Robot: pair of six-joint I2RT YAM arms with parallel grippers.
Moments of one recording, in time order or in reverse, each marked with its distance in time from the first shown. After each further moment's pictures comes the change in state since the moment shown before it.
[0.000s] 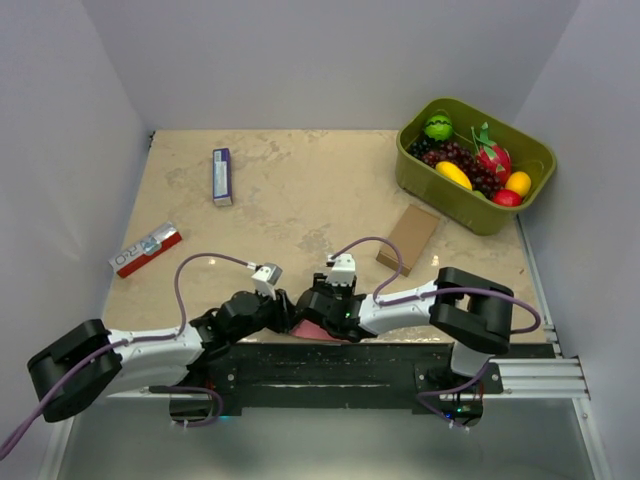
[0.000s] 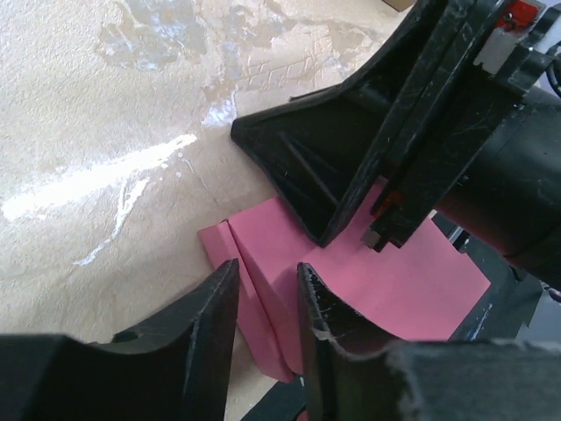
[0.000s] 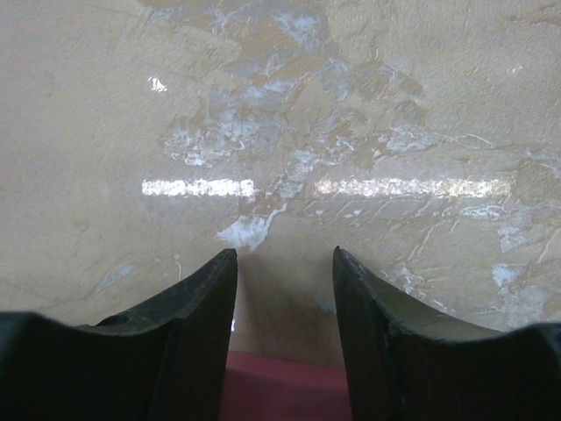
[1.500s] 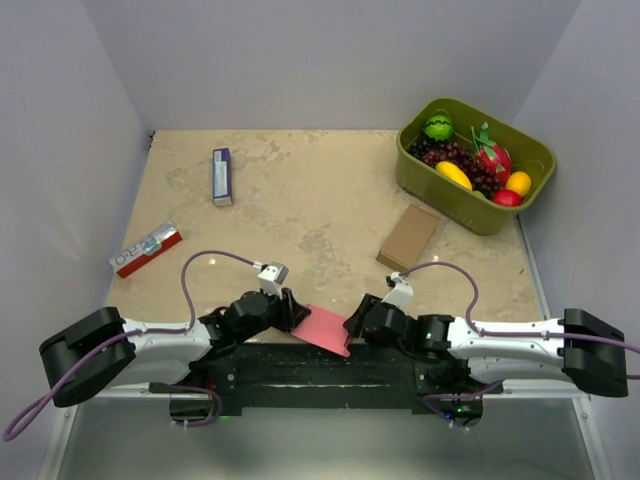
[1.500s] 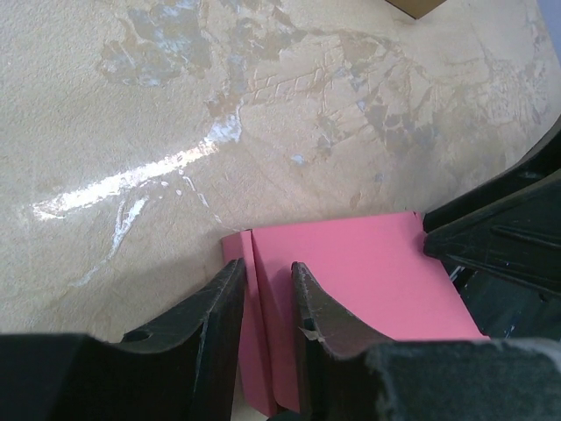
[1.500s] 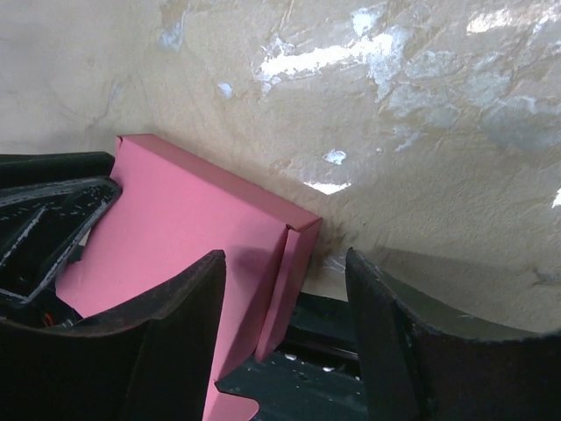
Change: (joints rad) left arm -0.056 0.112 0.041 0.054 -0.097 0.010; right arm 0.011 -0.728 -0.444 -0.160 -0.413 0.328
